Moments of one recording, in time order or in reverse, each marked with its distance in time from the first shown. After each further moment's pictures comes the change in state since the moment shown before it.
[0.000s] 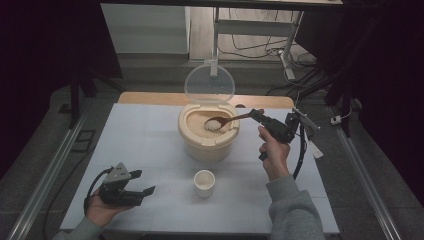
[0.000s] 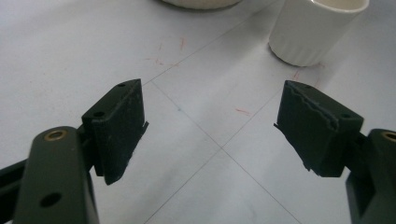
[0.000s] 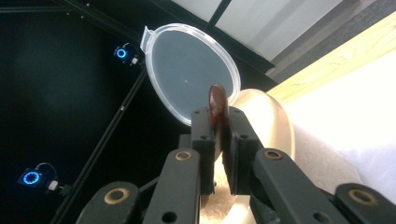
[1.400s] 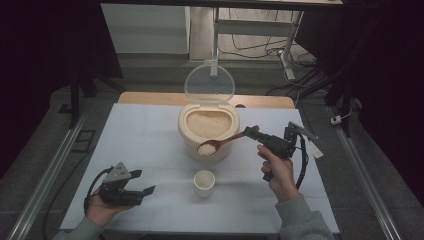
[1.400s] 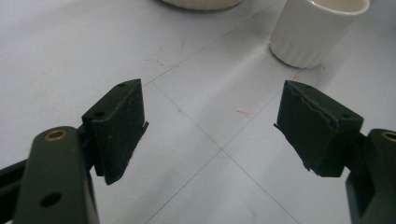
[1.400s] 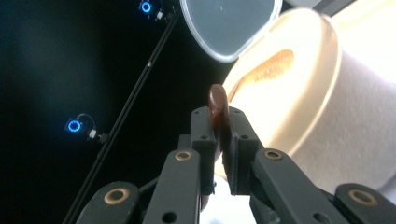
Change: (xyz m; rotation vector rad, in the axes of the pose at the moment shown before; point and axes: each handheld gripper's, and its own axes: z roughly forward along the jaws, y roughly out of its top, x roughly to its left) left arm 0.001 0.001 0.000 0.001 0.001 -0.005; right arm 0.006 -0.032 -0.028 0.194 0.111 0.031
